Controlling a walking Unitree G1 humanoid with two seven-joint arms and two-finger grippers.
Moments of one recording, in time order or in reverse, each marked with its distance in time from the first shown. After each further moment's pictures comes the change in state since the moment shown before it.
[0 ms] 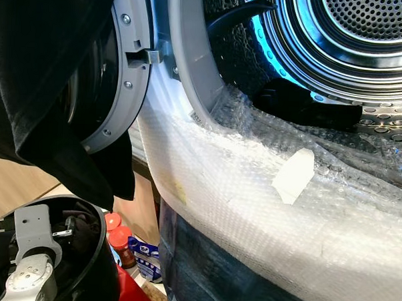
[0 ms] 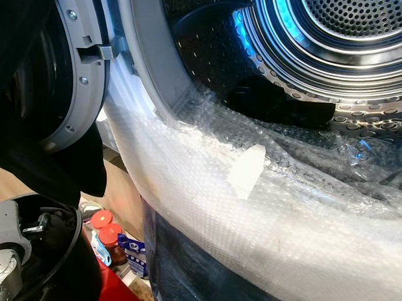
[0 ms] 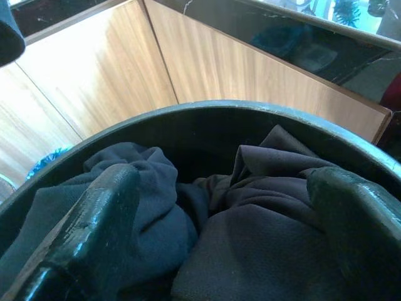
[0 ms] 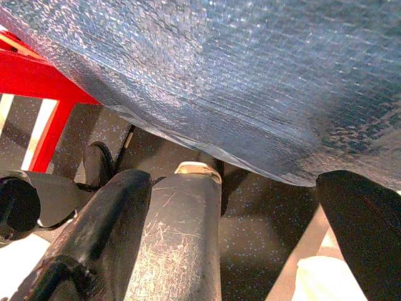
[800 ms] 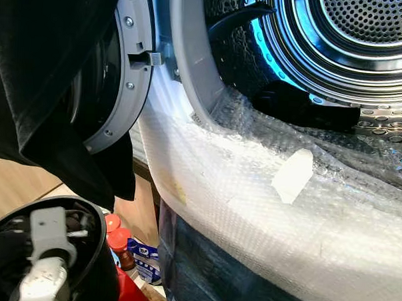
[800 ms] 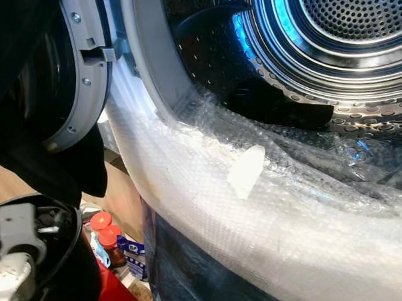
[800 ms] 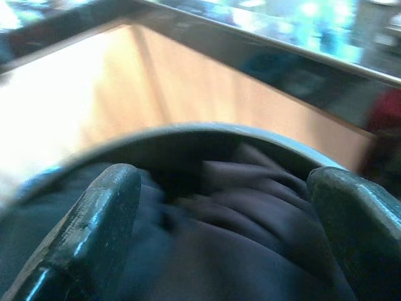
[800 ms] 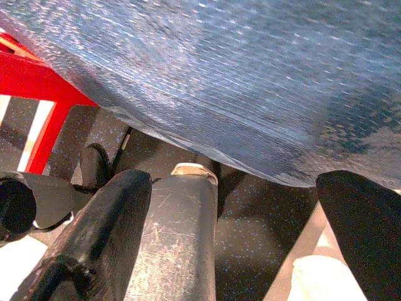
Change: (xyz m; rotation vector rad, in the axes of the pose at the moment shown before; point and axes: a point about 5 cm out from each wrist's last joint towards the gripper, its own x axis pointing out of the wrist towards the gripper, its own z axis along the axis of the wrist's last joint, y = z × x) left arm 0.005 -0.005 0.001 -0.014 -0.078 0.008; right arm 0.000 -0.002 -0.001 0.000 0.003 -0.010
